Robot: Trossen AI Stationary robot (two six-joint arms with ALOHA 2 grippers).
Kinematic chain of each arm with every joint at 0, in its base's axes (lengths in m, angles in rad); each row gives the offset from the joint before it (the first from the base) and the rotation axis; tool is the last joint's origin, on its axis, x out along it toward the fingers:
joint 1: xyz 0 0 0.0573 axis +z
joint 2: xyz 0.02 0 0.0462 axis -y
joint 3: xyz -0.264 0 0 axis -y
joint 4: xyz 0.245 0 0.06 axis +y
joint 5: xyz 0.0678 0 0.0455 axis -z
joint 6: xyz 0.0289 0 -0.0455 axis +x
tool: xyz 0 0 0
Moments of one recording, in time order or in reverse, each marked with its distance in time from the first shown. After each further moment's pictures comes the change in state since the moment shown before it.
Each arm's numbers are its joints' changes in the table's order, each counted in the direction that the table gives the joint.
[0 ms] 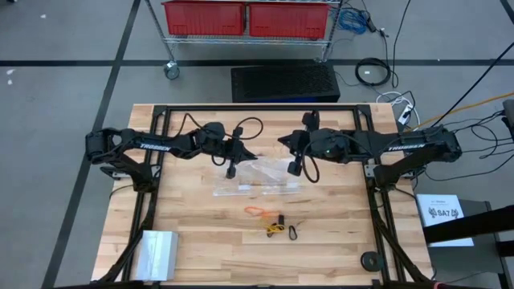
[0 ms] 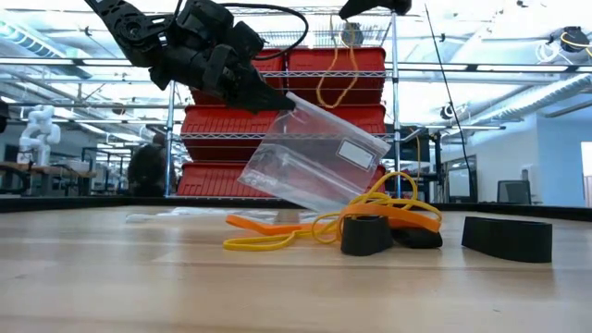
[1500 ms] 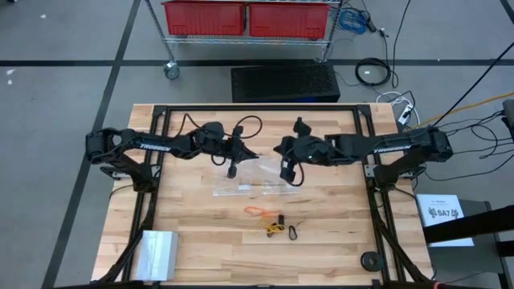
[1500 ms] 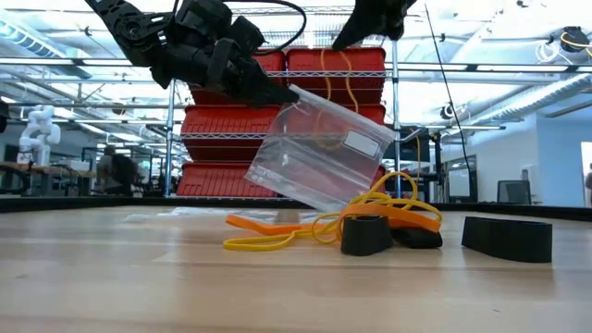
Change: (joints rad) left arm -0.005 0.000 0.000 -0.054 -0.006 -0.024; right arm -0.010 -0.114 0.001 0.061 -0.074 0.131
